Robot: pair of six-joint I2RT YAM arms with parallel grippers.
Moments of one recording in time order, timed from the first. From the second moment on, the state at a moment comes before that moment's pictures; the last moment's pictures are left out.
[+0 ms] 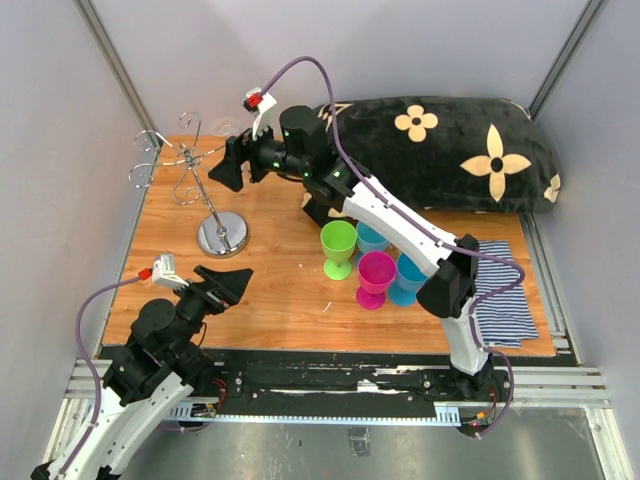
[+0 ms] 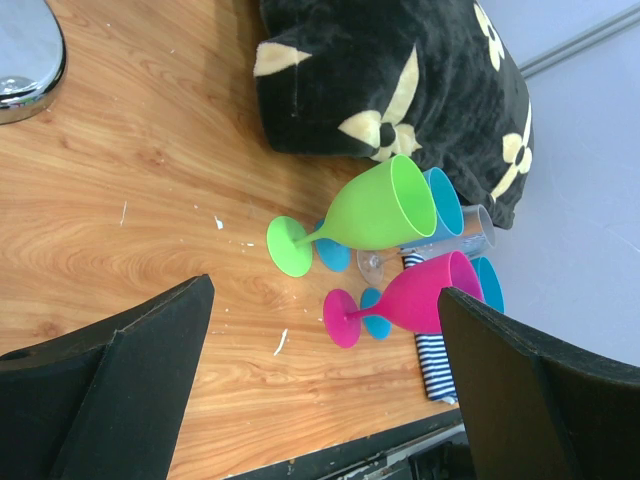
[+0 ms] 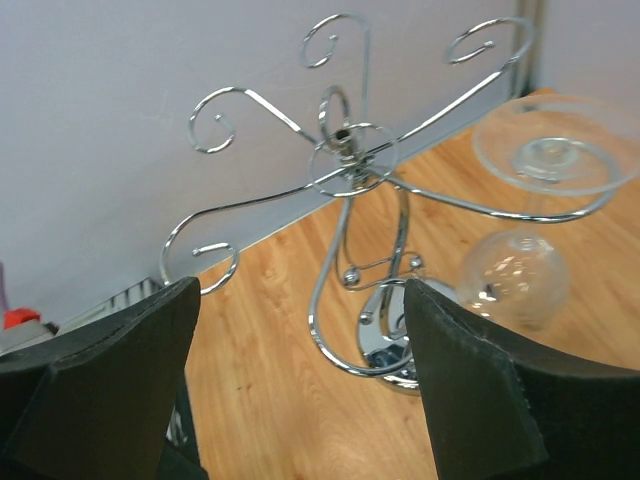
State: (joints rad) left arm -0.62 0.03 0.44 -0.53 -0.29 -0.92; right arm 0.89 2.07 2.24 -0.25 -0.31 0.28
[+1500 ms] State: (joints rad) left arm -0.62 0.03 0.44 -0.54 -0.29 -0.92; right arm 0.74 2.42 2.61 -0.10 -0.11 0.81
